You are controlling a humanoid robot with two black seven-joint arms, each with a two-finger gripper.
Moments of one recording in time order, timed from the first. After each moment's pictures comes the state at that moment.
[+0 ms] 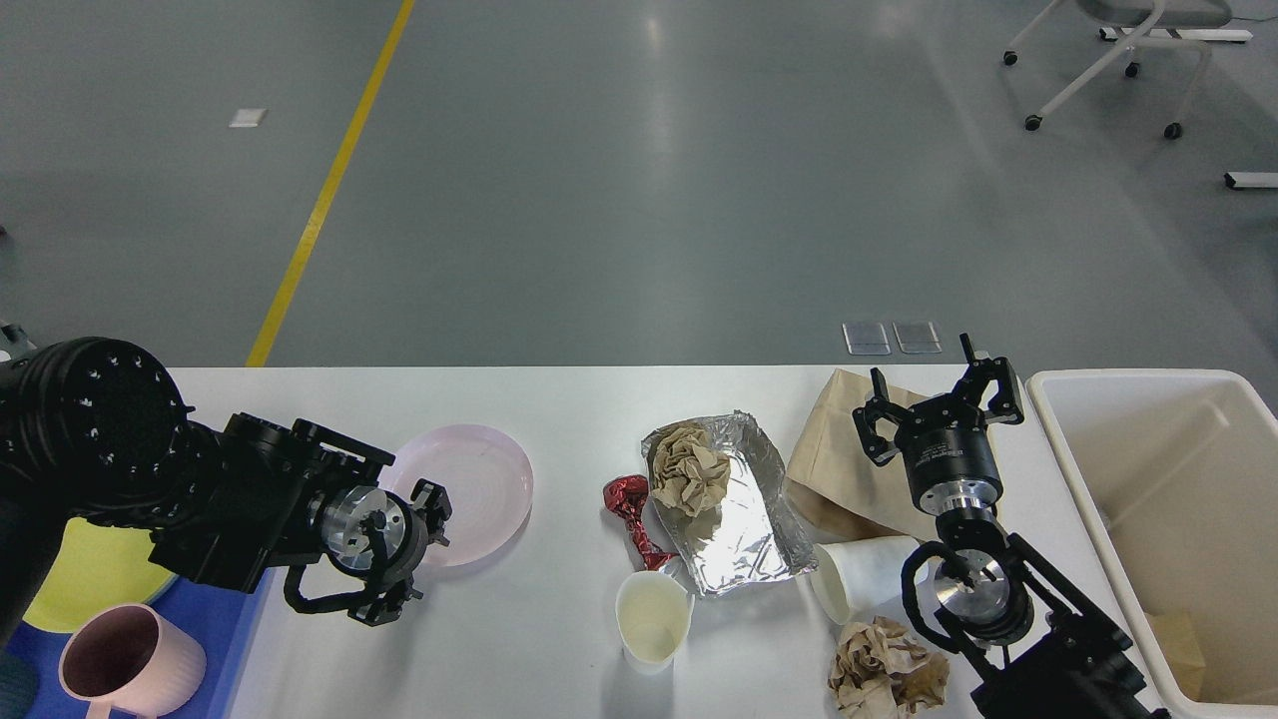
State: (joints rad) left arm -1.36 0.10 1.14 -1.03 -1.08 0.03 0.19; right arm 0.30 -0.05 1.15 0.88 -0.22 0.17 0.46
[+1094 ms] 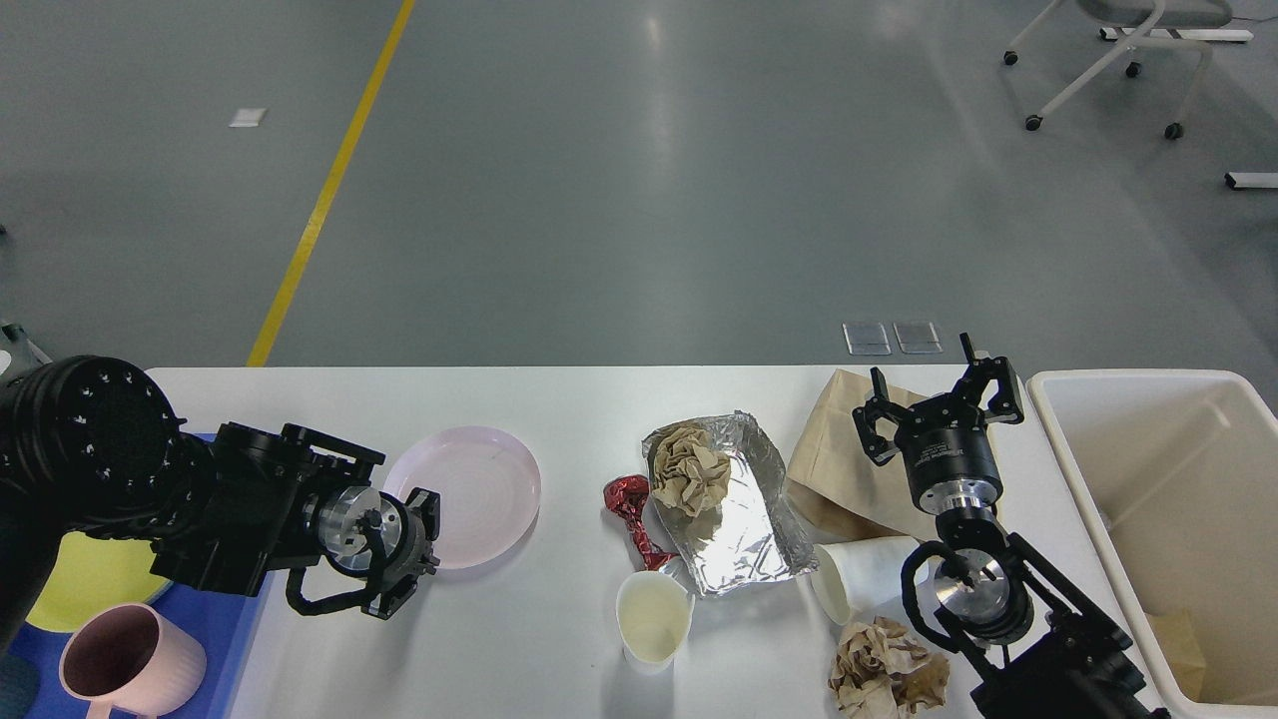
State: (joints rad) left arm -1.32 0.12 1.11 -0.98 -1.12 0.02 0.19; right arm 0.30 -0.05 1.15 0.88 -0.22 0.17 0.46
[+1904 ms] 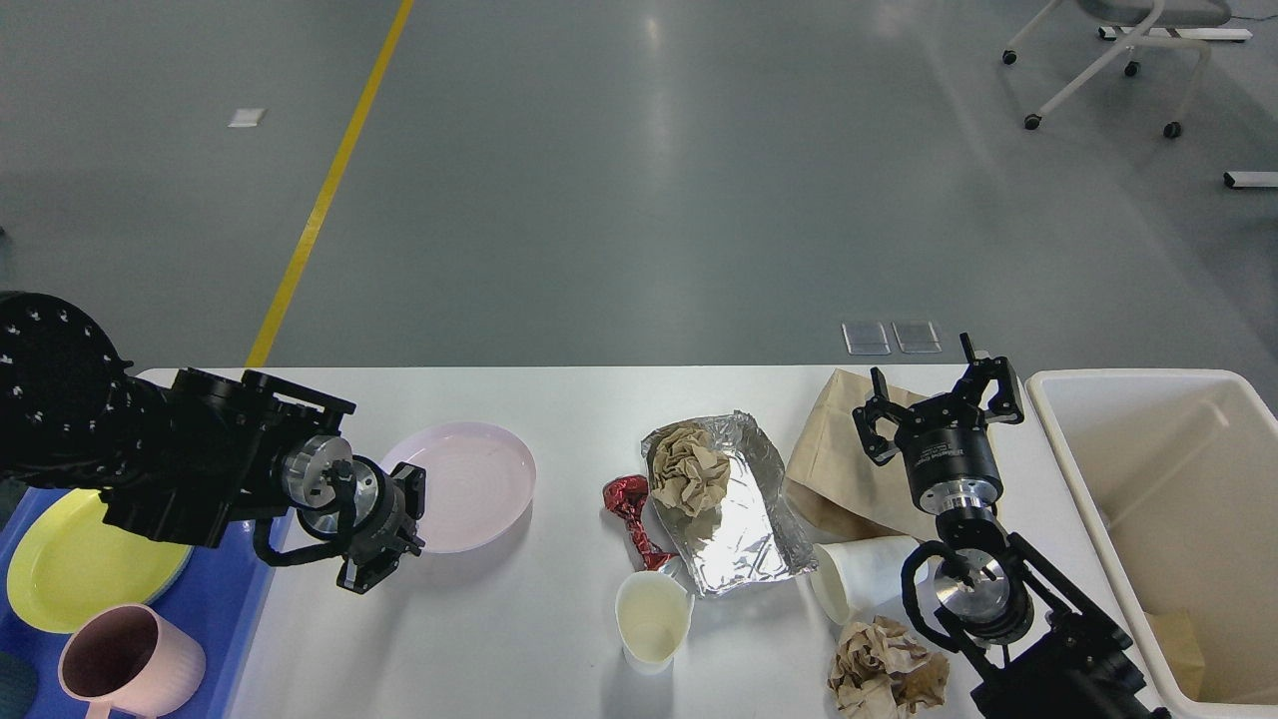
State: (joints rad) left arm -1.50 0.21 1.15 -1.09 -1.10 -0.08 0.33; right arm 0.30 -0.05 1.15 0.88 -0.22 0.17 0.46
